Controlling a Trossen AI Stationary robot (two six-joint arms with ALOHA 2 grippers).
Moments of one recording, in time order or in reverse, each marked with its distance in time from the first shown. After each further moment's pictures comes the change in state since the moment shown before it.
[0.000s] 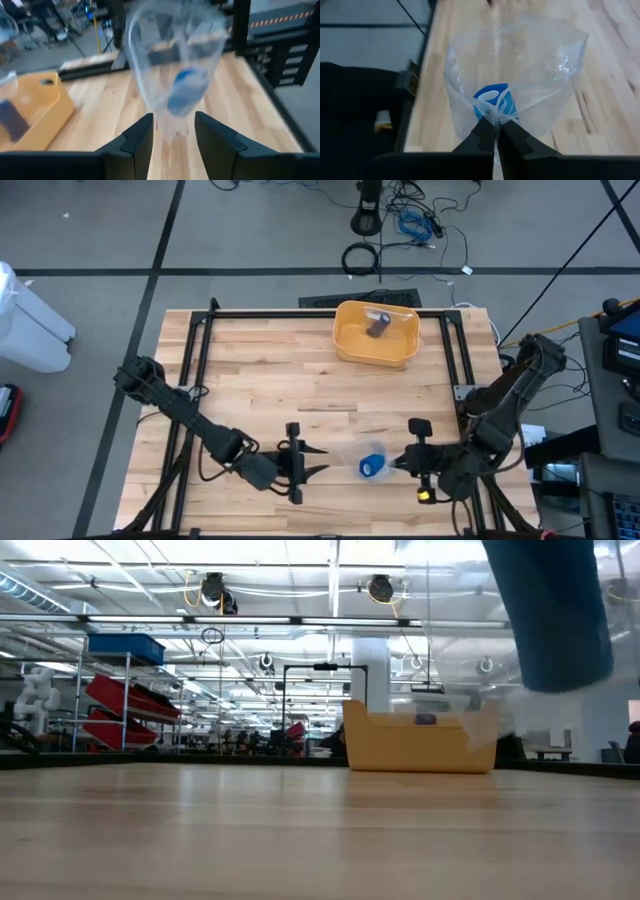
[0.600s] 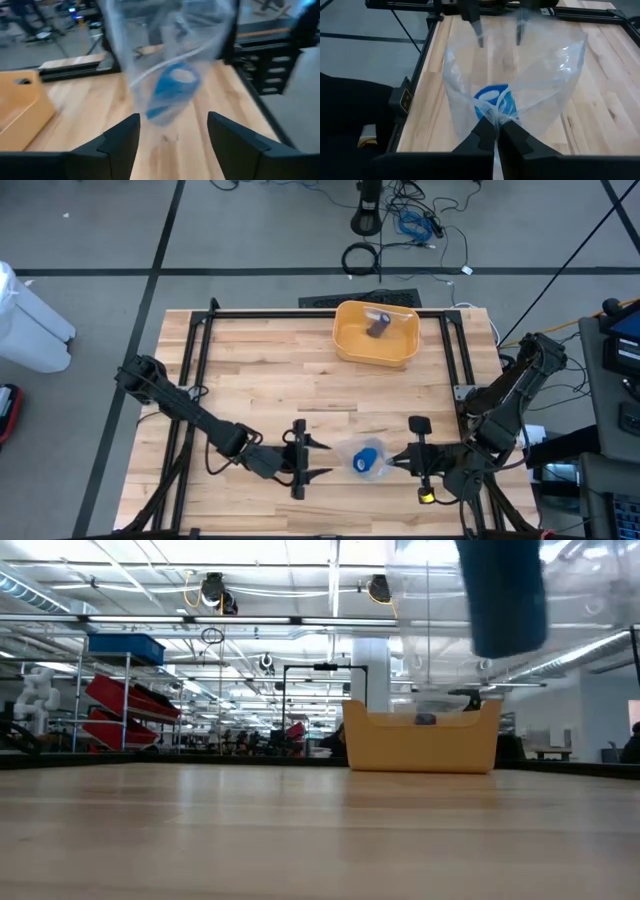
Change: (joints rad) left arm 0.057 0.001 -0.057 0.117 0.131 -0.007; right arm 0.010 -0.015 0.000 0.069 0.095 -0.111
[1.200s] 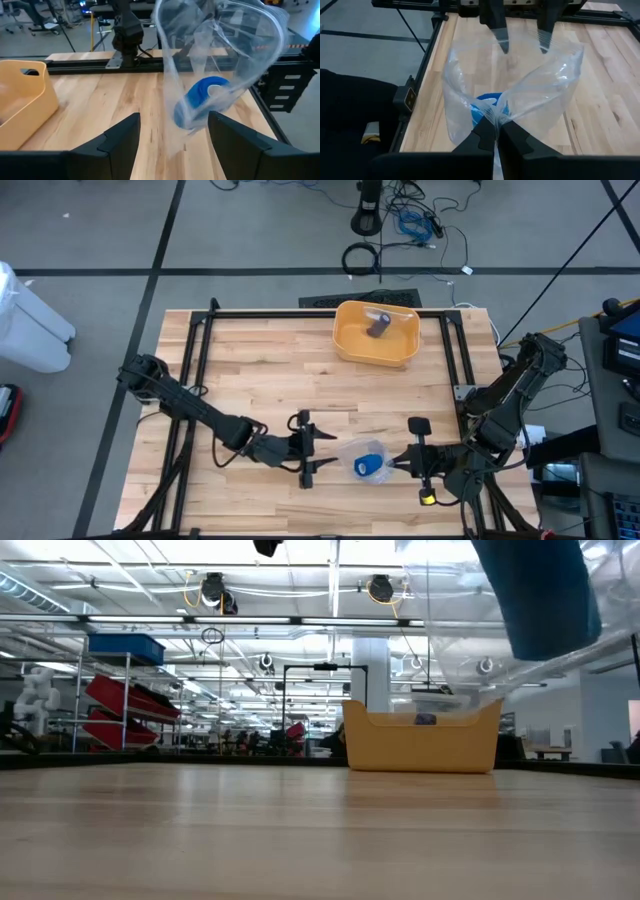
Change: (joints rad) left arm 0.057 0.009 0.000 0.040 0.028 -0.070; right arm 0.000 0.000 0.000 0.012 -0.016 -0.021
